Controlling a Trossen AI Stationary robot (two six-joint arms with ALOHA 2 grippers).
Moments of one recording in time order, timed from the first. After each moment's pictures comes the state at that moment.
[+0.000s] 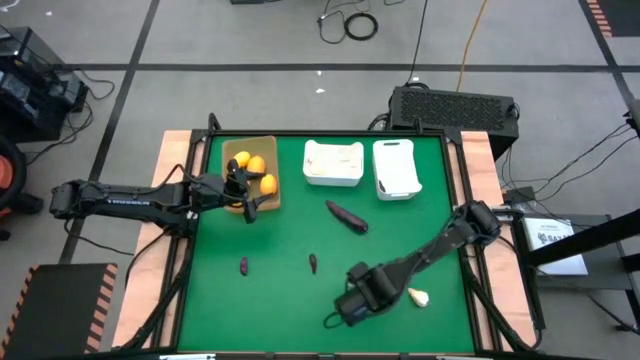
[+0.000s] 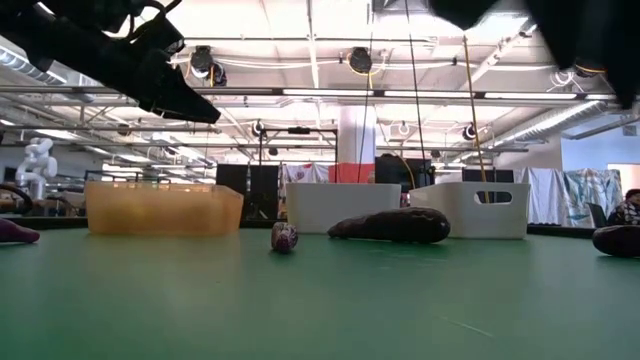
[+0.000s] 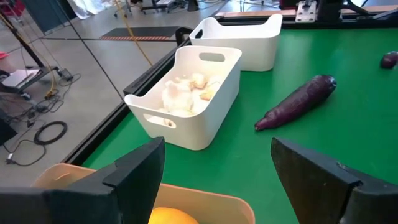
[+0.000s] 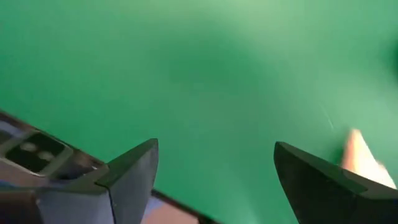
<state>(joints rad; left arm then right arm) 0.12 0.76 0.35 0.07 -0.29 0.06 0.53 2.04 1.76 -1.21 -0.12 1.57</state>
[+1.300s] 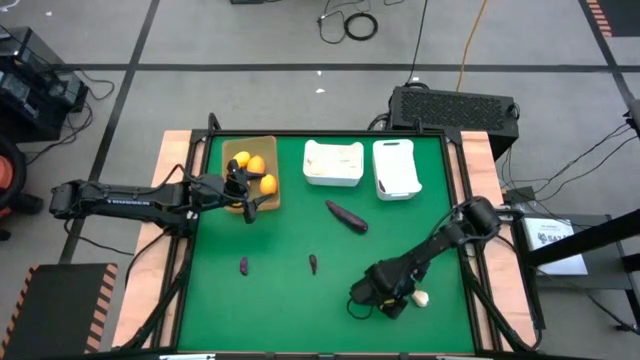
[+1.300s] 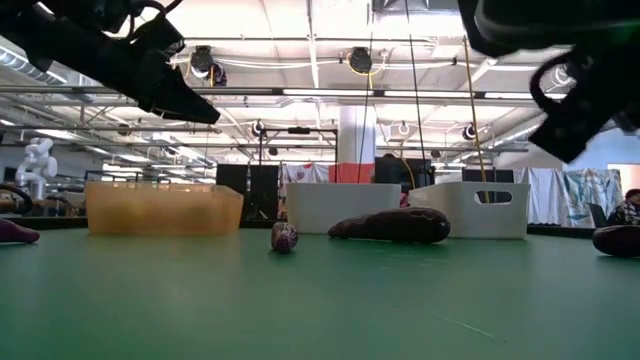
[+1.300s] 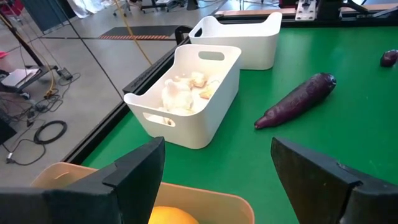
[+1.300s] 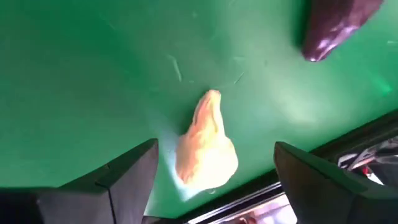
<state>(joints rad) 0.12 0.76 0.35 0.07 -0.29 0.06 0.51 2.03 1.39 -1.35 -0.39 1.12</state>
